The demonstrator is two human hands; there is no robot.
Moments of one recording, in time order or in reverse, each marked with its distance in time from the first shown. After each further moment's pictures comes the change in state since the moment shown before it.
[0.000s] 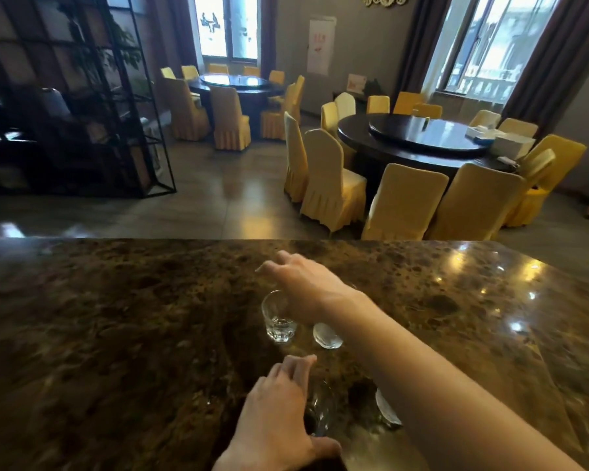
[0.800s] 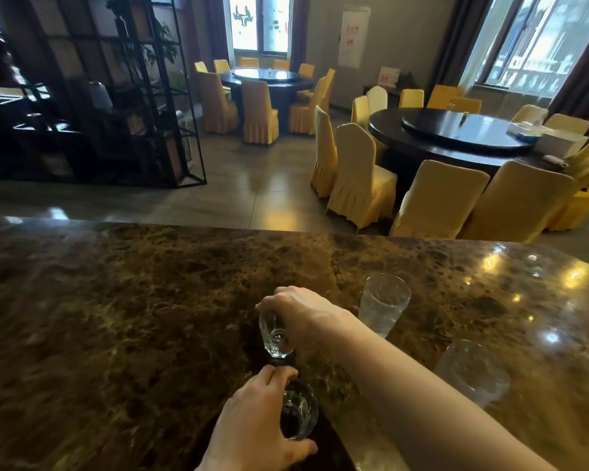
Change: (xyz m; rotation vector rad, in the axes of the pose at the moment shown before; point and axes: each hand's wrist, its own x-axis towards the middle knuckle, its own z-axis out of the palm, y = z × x) left_hand -0.067 -0.065 -0.036 -0.087 0.092 -0.143; right_hand 0.035 -0.063 0.077 0.057 -0.179 -0.089
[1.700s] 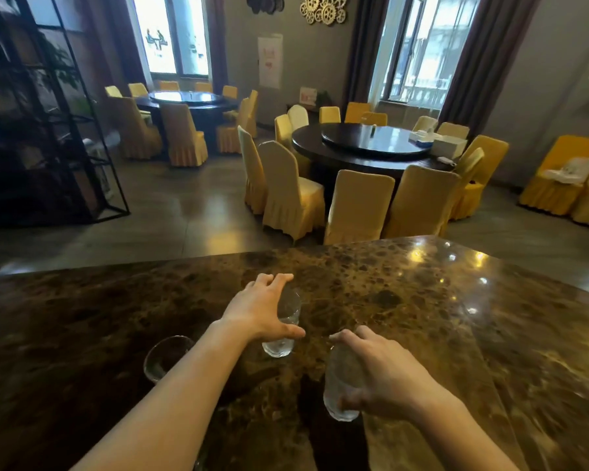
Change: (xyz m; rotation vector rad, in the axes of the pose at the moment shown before) left_hand 0.189 0.145 0.005 0.221 -0.113 0.240; right_hand -0.249 0.121 -0.019 0.122 0.102 0.502
